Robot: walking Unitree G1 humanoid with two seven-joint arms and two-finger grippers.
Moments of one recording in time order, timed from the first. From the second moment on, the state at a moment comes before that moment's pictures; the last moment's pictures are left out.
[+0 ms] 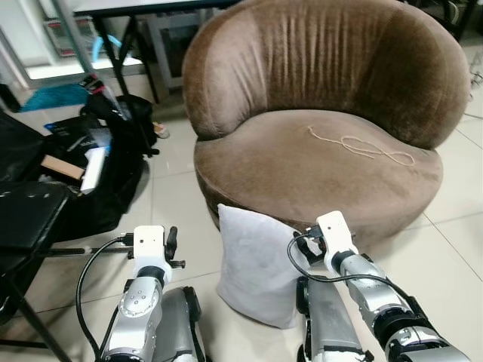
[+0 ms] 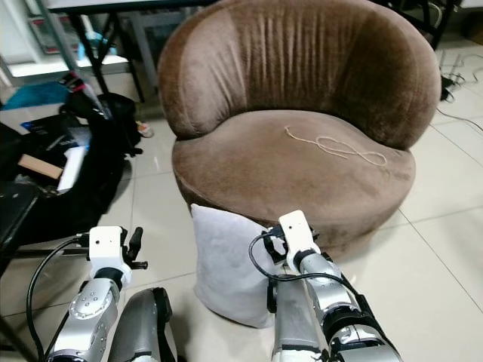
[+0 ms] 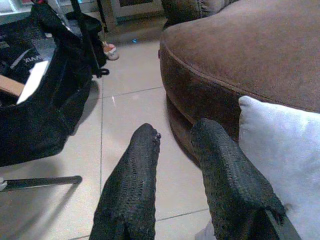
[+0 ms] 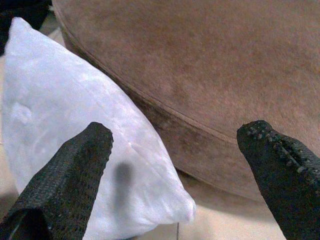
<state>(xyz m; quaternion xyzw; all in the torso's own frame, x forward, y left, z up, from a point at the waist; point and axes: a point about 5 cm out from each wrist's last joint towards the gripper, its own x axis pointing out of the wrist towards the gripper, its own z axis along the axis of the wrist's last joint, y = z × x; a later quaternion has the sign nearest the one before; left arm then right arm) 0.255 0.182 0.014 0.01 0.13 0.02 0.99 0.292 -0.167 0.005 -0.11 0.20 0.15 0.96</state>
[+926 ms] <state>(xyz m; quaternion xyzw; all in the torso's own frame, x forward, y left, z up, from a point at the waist) 0.255 0.178 0.013 0.00 0.14 0.02 0.99 0.308 -0.184 0.022 -0.17 0.21 0.18 0.95</state>
